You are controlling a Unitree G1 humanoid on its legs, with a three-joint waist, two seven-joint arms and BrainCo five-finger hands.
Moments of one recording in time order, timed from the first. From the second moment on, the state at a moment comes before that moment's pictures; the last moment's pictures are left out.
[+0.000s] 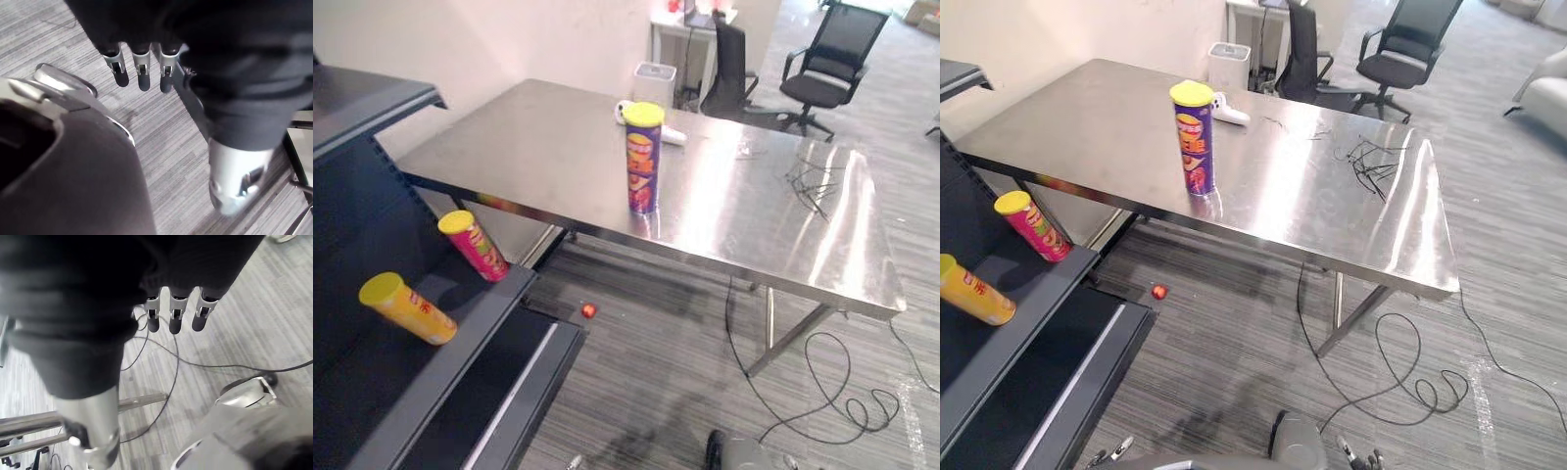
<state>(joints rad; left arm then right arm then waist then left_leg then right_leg) 0.21 0.04 0.28 1.05 -0.38 -0.08 0.04 0.22 -0.01 -0.29 1.02 0.43 -0.31 -0.09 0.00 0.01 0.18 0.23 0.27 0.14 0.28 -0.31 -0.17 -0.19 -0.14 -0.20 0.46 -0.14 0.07</state>
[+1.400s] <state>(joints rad) 0.21 0.00 0.27 1.04 -0.41 -0.16 0.11 0.19 0.00 -0.35 0.97 0.44 -0.27 -0.10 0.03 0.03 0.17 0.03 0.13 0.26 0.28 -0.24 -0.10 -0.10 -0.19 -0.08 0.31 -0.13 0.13</state>
